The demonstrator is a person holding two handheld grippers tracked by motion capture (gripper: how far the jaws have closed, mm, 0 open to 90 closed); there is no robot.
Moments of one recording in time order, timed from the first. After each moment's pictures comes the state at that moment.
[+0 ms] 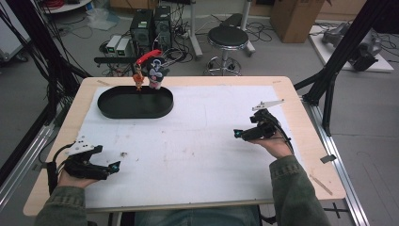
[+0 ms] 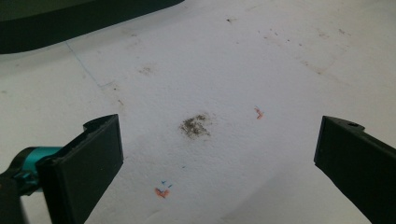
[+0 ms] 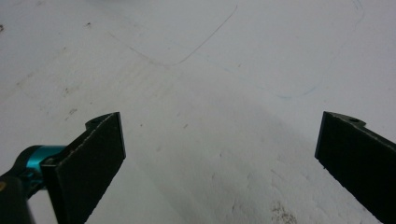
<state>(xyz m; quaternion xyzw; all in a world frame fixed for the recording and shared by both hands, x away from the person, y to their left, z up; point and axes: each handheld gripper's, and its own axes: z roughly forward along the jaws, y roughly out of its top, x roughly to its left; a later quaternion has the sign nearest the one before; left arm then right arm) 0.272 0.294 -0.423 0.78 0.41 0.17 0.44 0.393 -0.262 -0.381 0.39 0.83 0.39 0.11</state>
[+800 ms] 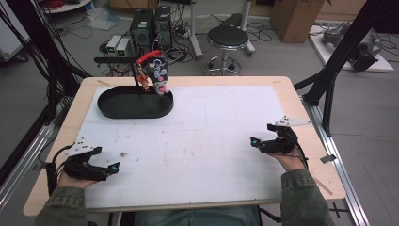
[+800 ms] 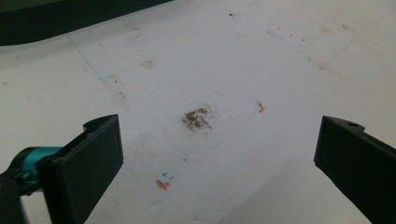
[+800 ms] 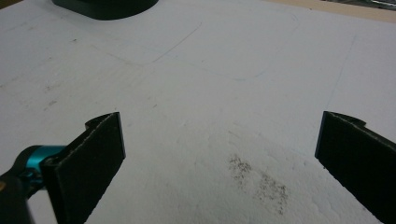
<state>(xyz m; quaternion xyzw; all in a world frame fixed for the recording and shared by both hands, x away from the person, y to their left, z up) 0.270 0.296 -0.426 0.78 0.42 0.17 0.44 0.353 -0.318 -0.409 0.40 0.77 0.46 0.17</state>
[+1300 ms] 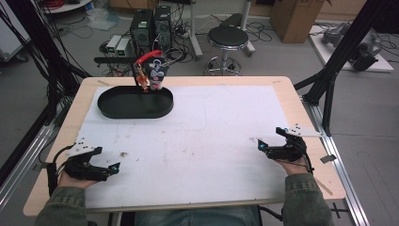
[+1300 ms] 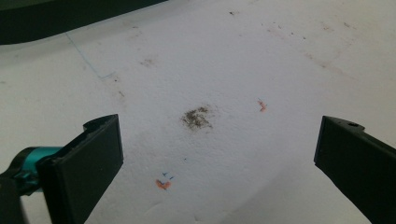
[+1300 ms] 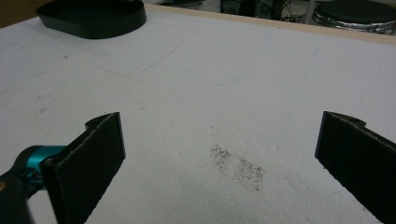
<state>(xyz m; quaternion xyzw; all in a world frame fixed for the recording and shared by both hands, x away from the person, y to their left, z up) 0.271 0.295 -0.428 0.78 0.41 0.17 0.43 0.329 -0.335 -0.416 0.41 0.74 0.49 0.22</state>
